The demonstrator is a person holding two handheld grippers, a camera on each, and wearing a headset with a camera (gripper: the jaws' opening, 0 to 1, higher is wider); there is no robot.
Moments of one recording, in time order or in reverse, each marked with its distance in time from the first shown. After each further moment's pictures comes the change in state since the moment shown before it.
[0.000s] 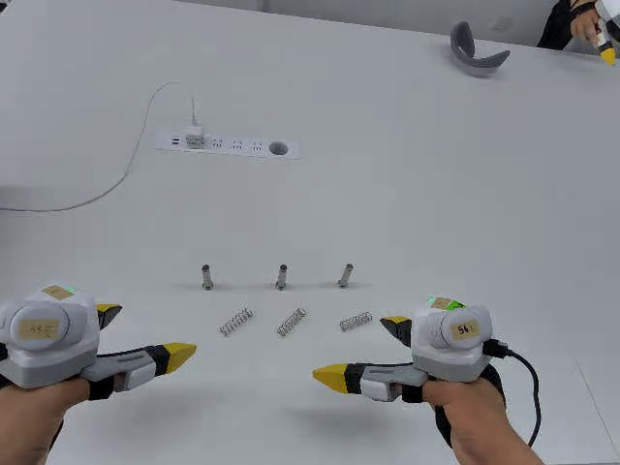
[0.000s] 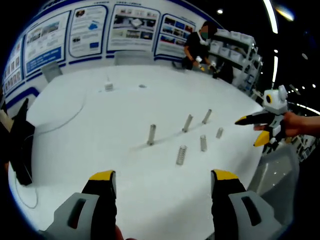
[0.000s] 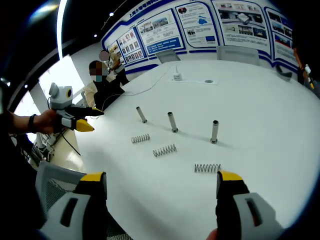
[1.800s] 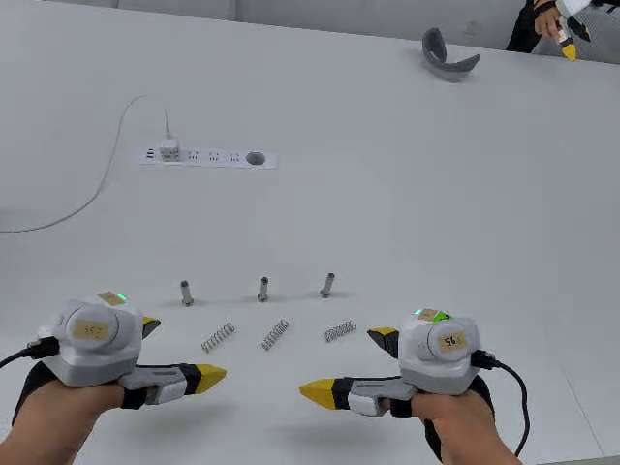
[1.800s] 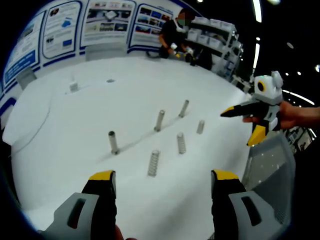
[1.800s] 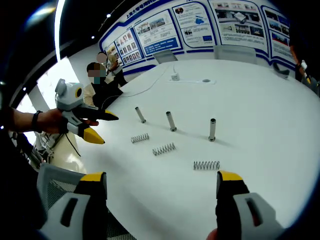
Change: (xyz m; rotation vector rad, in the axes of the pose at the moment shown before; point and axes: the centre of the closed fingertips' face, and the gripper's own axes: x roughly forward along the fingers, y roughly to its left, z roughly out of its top) left arm 0.050 -0.053 0.008 0.096 0.087 -0.174; right arm -0.005 0.000 -0.002 0.020 -0.003 -0.012
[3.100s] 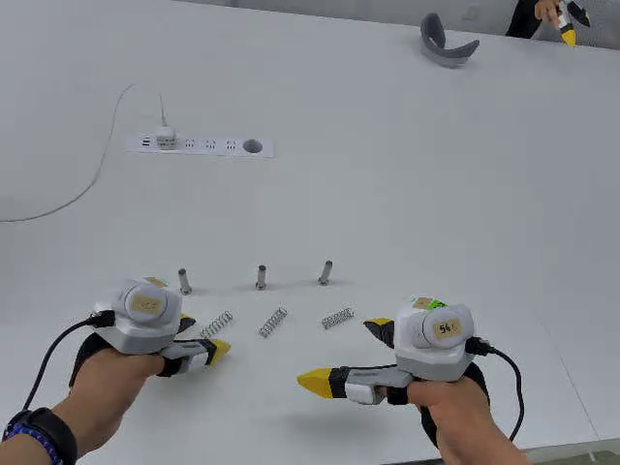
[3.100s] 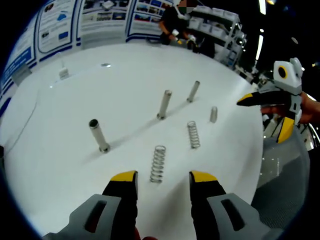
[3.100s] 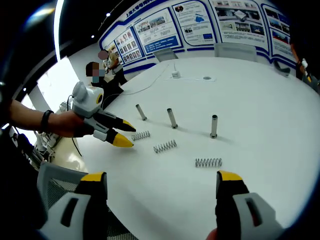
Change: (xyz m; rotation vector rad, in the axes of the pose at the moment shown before) left arm 0.061 0.017 -0.024 0.012 0.099 0.018; right arm 0.002 0.002 -0.005 0.006 0.013 0.009
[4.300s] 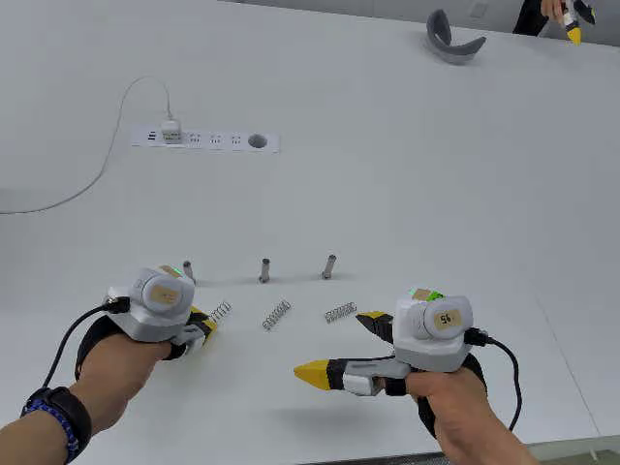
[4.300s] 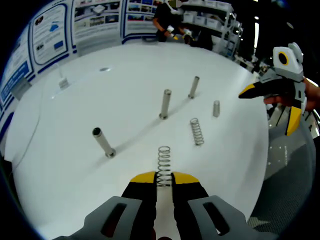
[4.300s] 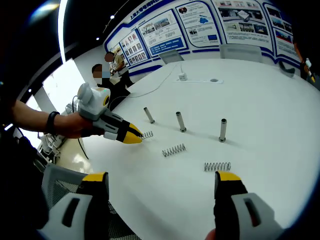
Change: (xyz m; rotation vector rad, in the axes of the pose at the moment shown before) left arm -0.011 0.004 0.004 0.090 0.019 0.043; right arm 0.003 0.014 0.007 -0.002 -0.020 0.061
